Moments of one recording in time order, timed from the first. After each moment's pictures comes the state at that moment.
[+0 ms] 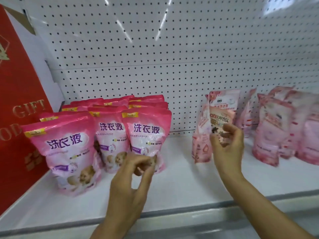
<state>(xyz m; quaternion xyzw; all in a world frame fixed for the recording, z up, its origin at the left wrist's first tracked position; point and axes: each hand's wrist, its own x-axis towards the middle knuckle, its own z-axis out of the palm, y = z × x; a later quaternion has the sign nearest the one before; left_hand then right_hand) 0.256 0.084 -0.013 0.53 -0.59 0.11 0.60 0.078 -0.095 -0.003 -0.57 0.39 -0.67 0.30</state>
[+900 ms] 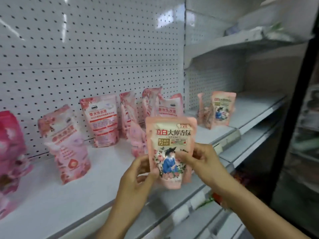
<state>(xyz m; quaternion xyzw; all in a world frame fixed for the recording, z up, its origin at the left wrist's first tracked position) -0.022 -0.037 -0.022 0.45 -0.64 -0.34 0.53 -0.217 -0.059 0.006 -0.63 0.42 -0.54 0.36</state>
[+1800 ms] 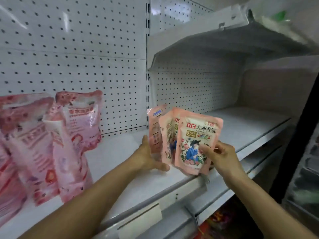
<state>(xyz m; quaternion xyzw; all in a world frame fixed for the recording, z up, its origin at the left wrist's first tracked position) -0.292 -0.345 -0.002 0.54 -0.67 -0.41 0.30 -0.521 -0.311 -0.002 -0.53 0.51 -0.58 0.35</state>
